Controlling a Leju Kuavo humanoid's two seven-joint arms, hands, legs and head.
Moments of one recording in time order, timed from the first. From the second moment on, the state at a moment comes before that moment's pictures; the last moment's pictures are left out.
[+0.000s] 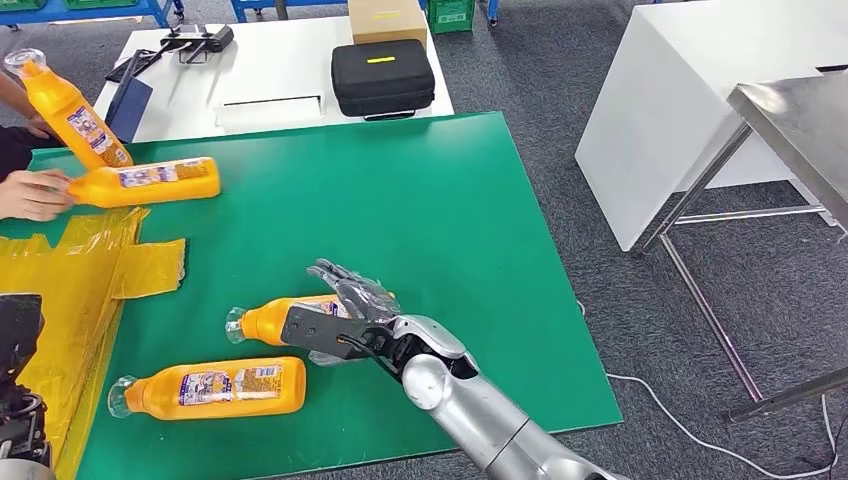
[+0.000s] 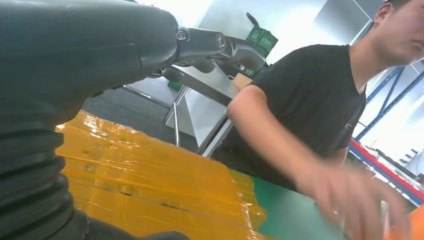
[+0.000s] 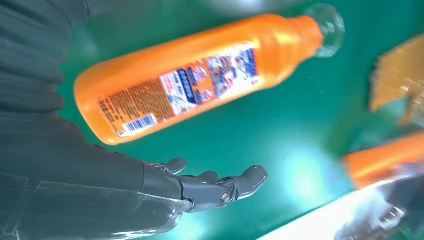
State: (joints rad) left arm -0.53 0.23 0.75 -0.60 -0.94 0.70 -0.70; right arm -0.43 0.20 0.71 -1.12 0.58 -0.01 0.10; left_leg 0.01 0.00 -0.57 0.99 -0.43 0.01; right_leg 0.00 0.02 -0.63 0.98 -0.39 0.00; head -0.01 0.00
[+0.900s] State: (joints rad) left arm -0.56 0.20 0.76 -0.60 -1.02 0.70 -0.70; right arm -0.51 0.24 0.77 -0.83 0.79 -0.10 0.23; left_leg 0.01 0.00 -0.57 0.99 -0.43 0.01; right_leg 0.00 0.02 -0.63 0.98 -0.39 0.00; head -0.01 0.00
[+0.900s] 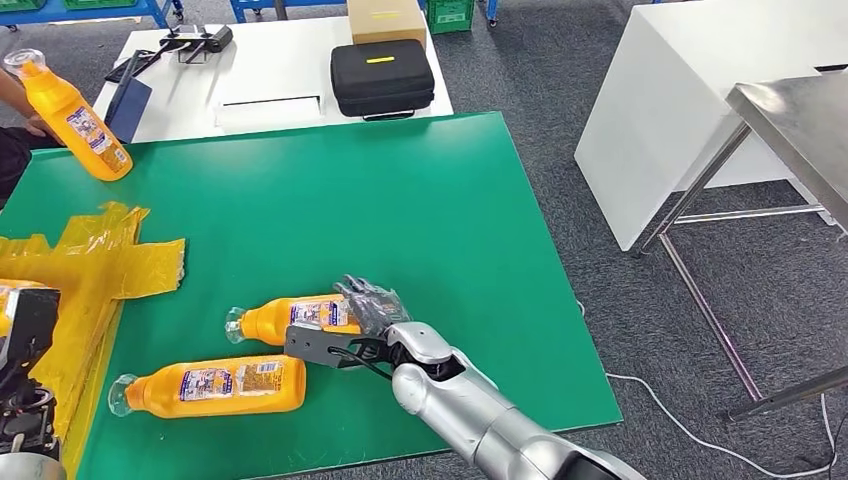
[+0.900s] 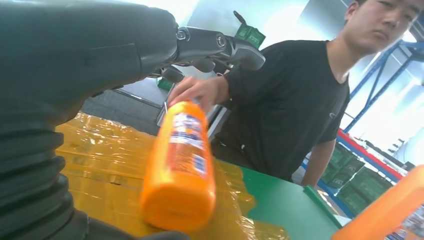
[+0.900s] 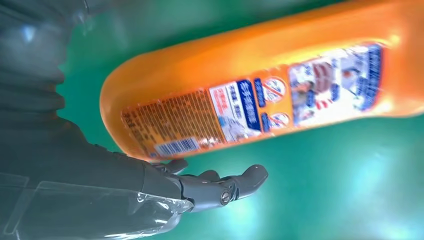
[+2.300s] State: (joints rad) left arm -0.46 0.18 0.53 -0.79 0.22 -0.22 -0.41; right arm -0.56 0.19 0.58 -0.93 0.90 -0.28 0.22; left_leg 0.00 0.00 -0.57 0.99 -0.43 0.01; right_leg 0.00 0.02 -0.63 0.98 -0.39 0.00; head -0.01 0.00
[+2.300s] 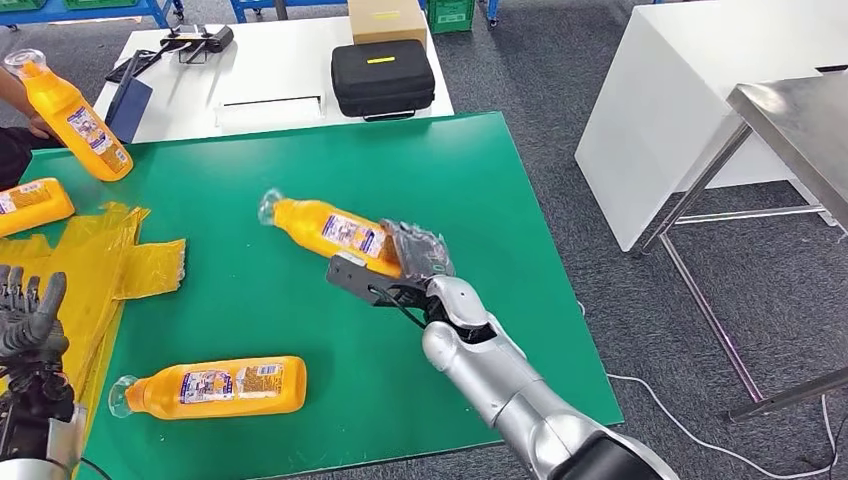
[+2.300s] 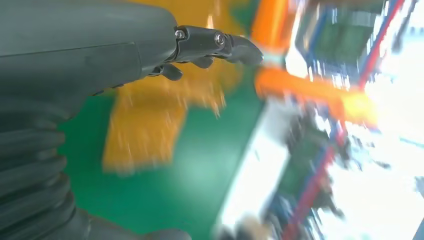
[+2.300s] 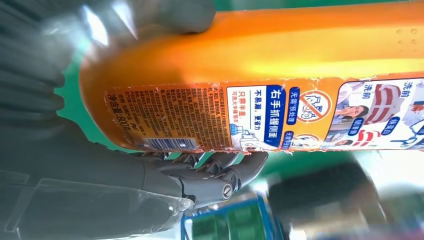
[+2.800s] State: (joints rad) left arm -0.42 0.10 0.07 -1.09 0.58 -0.42 -0.25; right arm -0.62 0.23 0.53 -0.97 0.86 -0.37 0.06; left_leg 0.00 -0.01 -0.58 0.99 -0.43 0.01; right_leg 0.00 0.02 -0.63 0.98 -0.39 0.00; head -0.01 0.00
